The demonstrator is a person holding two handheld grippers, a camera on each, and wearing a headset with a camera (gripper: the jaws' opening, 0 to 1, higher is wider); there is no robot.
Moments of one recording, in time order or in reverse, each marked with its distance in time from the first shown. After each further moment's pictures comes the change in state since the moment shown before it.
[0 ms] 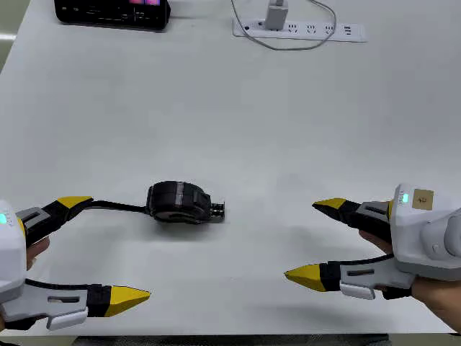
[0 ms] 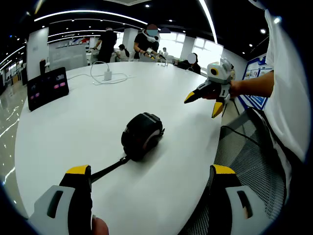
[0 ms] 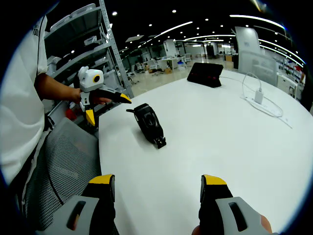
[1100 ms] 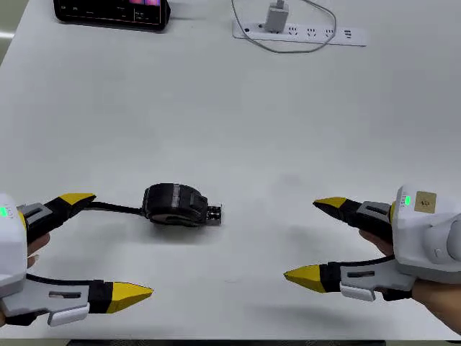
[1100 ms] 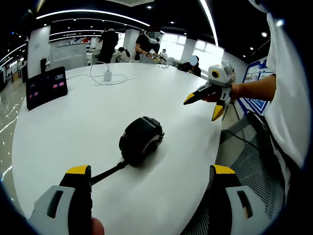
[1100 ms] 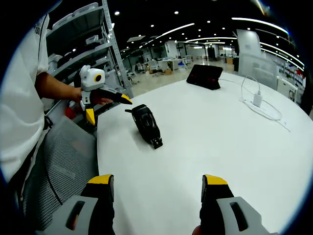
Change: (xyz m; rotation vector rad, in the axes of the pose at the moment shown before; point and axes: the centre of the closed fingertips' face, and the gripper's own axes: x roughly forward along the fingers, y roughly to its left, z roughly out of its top) left arm 0.010 -0.002 0.006 -0.025 -0.010 -0.010; right arm -0.006 -0.009 -0.002 -0.023 -0.008 -0.009
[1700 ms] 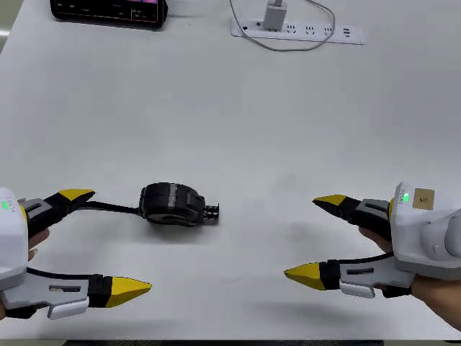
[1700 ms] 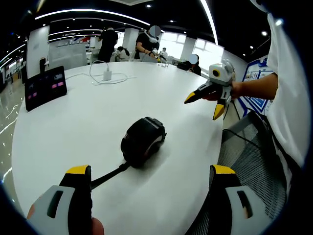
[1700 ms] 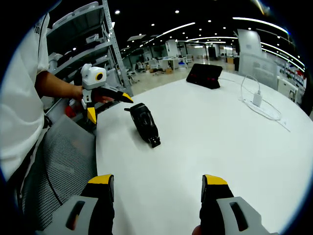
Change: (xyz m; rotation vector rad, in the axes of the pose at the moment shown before) left arm 0.006 0.005 0.003 0.012 0.014 0.000; right arm 0.001 -0.009 -0.004 -0.005 0.008 0.002
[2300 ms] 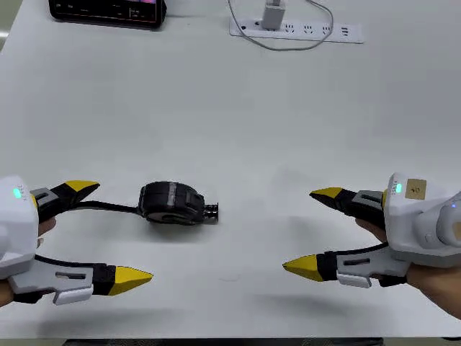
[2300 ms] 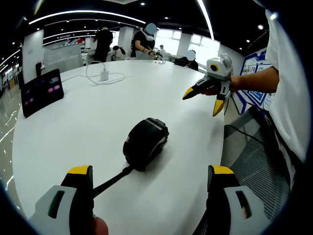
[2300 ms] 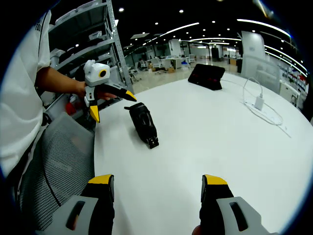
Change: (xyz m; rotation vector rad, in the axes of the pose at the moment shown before) left arm 0.008 0.006 0.004 0.049 0.025 -0.012; right arm 0.004 -0.005 0.004 -0.036 0.013 0.004
